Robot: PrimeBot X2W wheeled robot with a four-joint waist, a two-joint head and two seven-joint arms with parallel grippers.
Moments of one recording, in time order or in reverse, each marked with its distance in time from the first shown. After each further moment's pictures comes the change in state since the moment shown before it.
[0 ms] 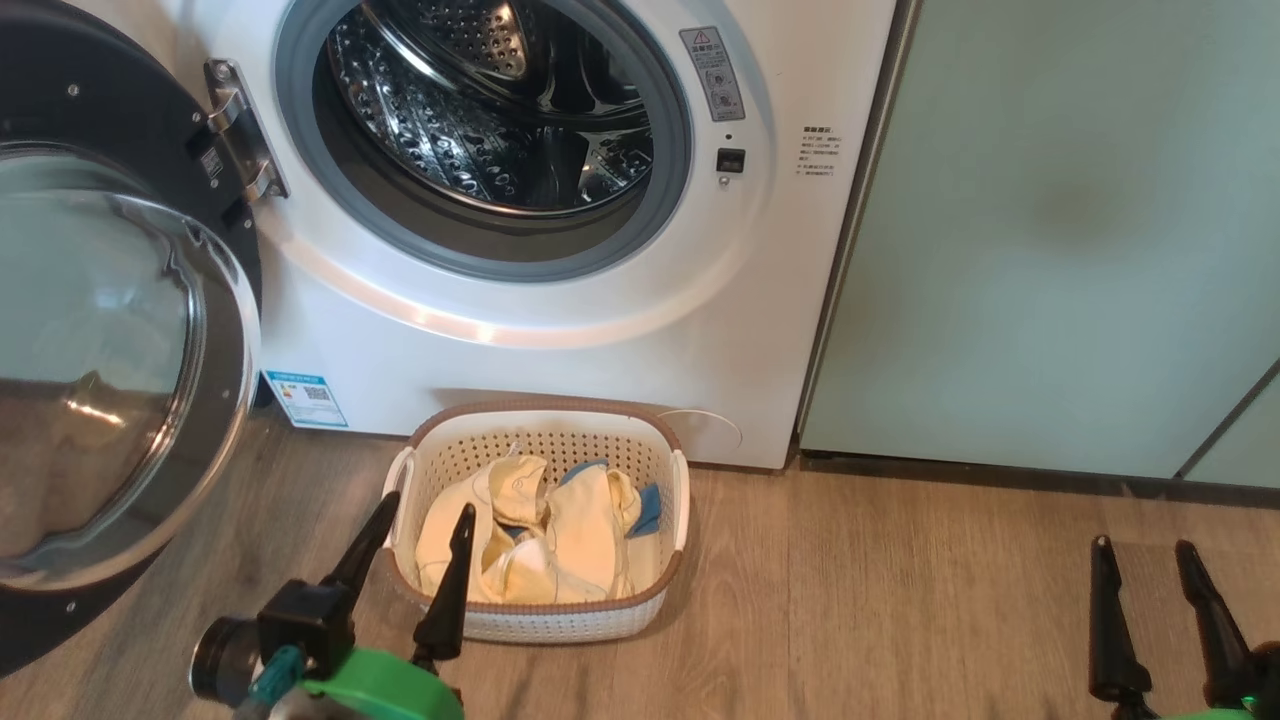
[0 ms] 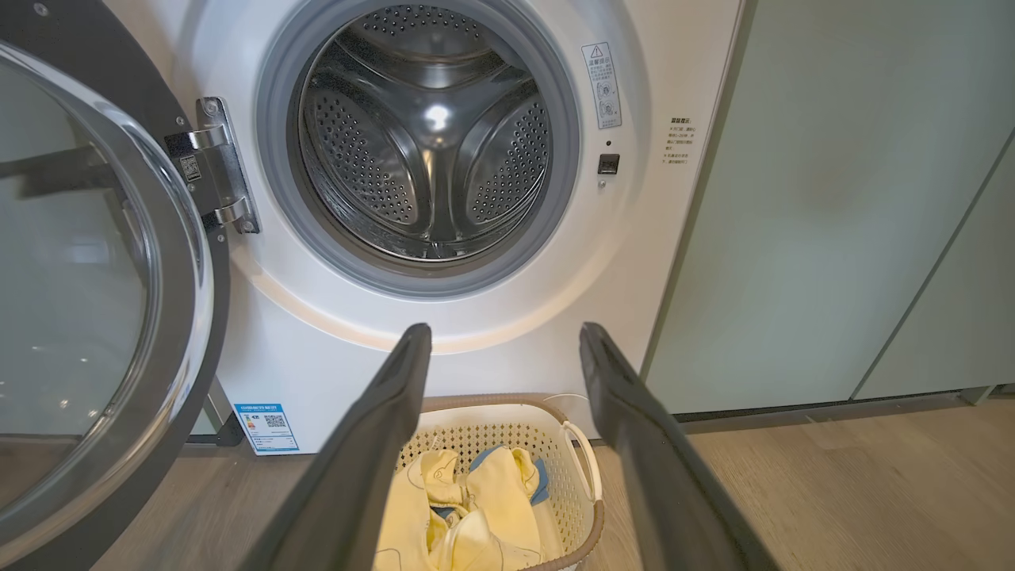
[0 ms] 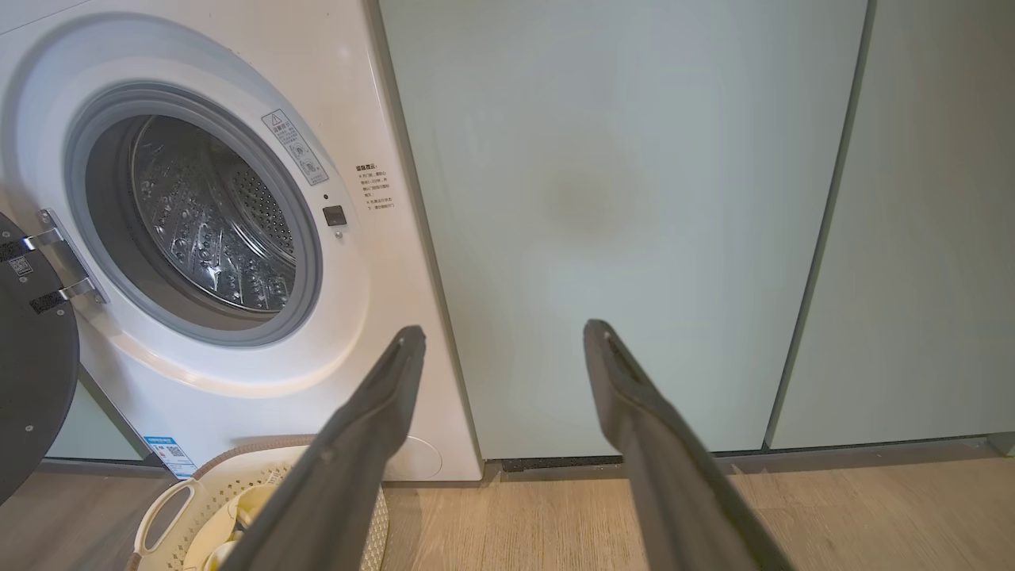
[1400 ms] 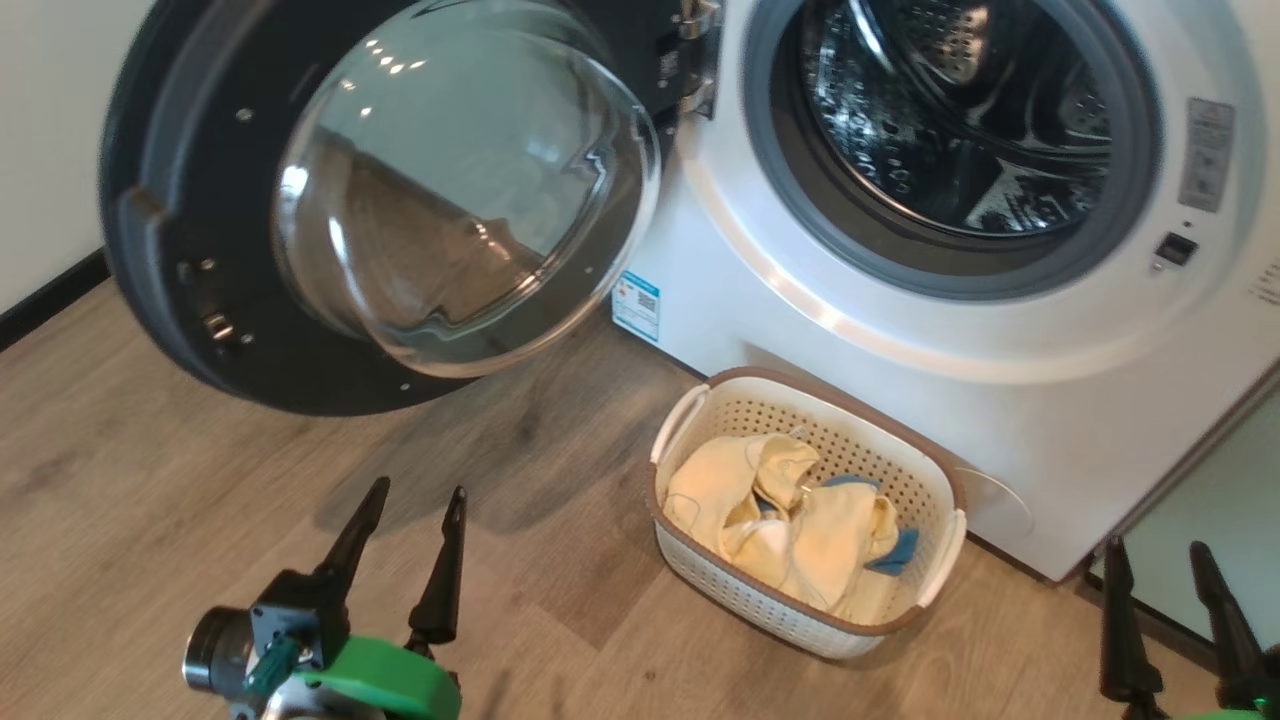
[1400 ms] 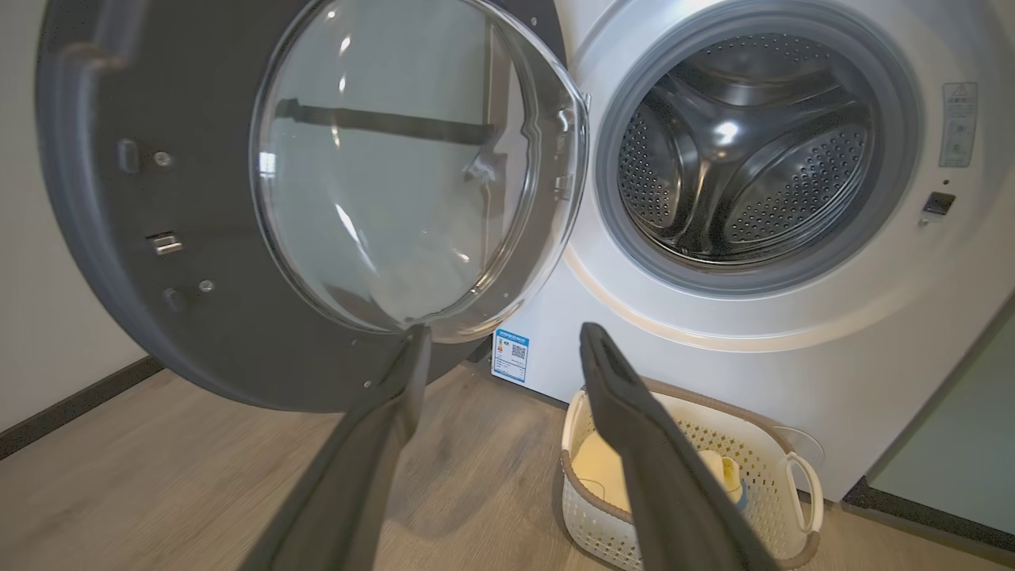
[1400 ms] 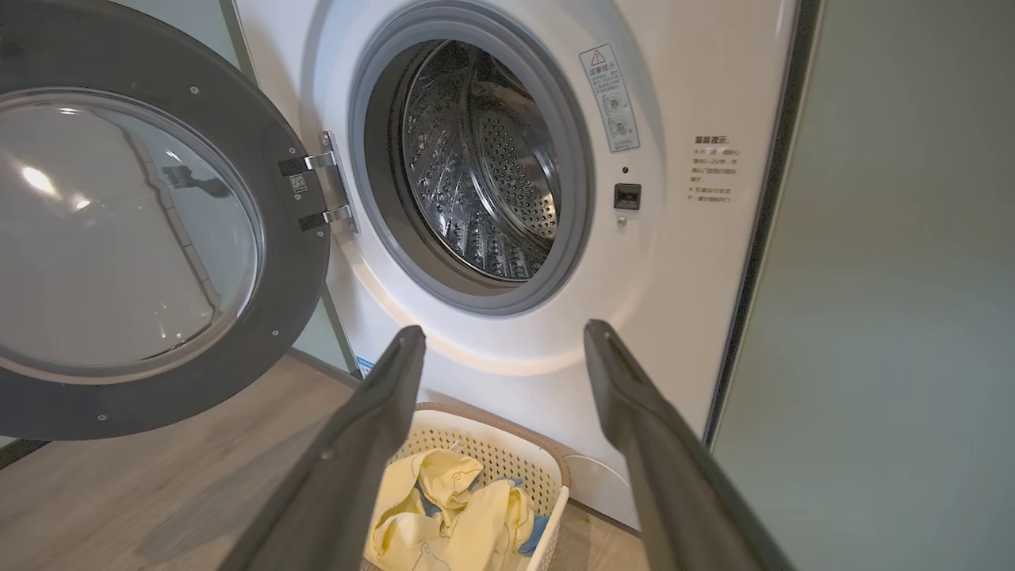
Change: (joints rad) left arm -0.021 0.022 -0.027 -0.001 -0.026 0.031 -0.018; right arm 0.001 0.001 -0.023 -0.001 -0.010 0.000 0.000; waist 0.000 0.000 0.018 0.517
